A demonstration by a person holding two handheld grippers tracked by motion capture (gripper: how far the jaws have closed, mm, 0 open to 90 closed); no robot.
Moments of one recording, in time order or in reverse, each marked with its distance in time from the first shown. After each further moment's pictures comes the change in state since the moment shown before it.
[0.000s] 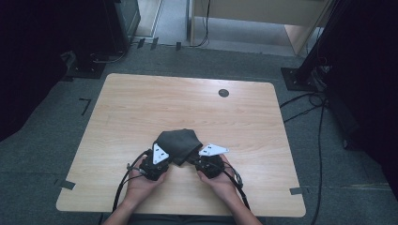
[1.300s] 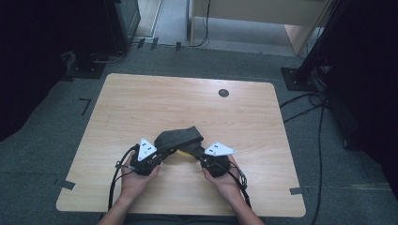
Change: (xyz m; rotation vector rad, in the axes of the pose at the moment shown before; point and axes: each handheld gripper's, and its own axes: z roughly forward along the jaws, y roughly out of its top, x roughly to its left) left arm 0.023 0.009 -0.027 -0.171 0.006 -0.075; right arm -0.002 0.008 -0.024 -0.086 -0.092 -0.043
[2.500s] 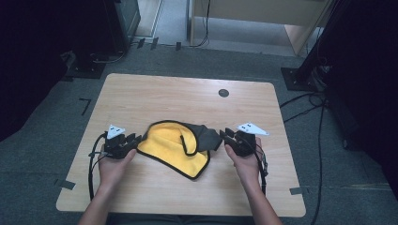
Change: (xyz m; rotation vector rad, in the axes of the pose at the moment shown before) left arm 0.093 -0.010 -0.007 0.085 0.143 -0.268; right arm -0.074 0.026 -0.034 -0.071 -0.167 0.213
